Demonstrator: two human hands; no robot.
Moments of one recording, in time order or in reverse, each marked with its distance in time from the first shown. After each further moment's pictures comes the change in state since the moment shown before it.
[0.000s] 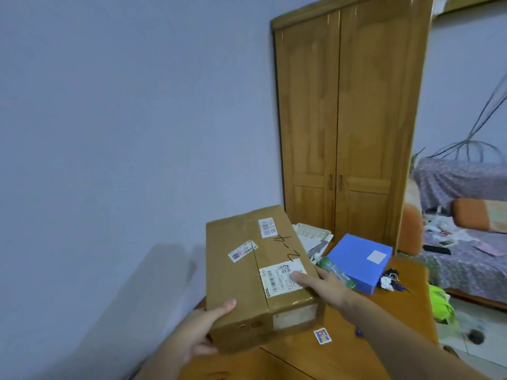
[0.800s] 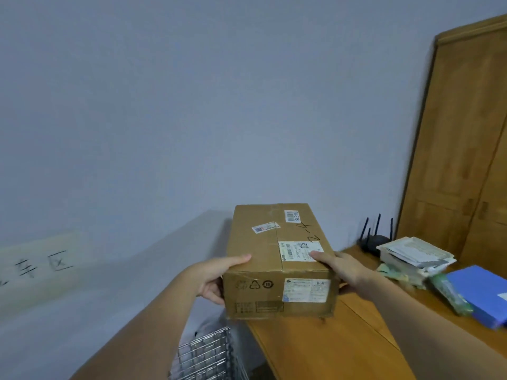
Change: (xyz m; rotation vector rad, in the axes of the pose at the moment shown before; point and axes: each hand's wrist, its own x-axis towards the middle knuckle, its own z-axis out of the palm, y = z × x) left_hand -0.325 -0.115 -0.196 -0.003 0.230 -0.049; right_hand -0.223 -0.098 0.217 -0.181 -0.335 -0.140
